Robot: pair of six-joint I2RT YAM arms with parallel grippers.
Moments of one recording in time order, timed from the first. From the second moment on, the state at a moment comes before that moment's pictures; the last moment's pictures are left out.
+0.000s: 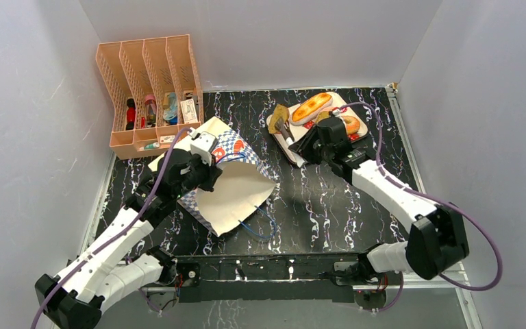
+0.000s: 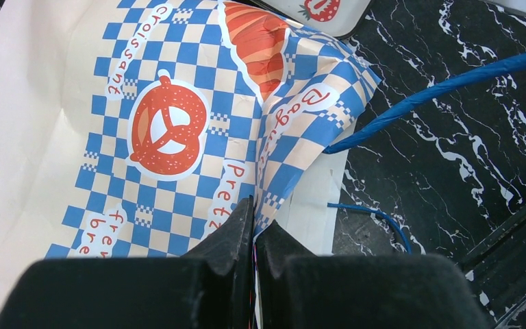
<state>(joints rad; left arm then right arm) -0.58 0.86 0.81 -0.42 0.04 -0.09 0.46 1.30 0.97 -0.26 0.00 0.93</state>
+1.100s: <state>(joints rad) -0.58 0.78 0.84 -0.51 0.04 -0.12 0.37 1.52 1.00 -0.11 -0.06 0.95</state>
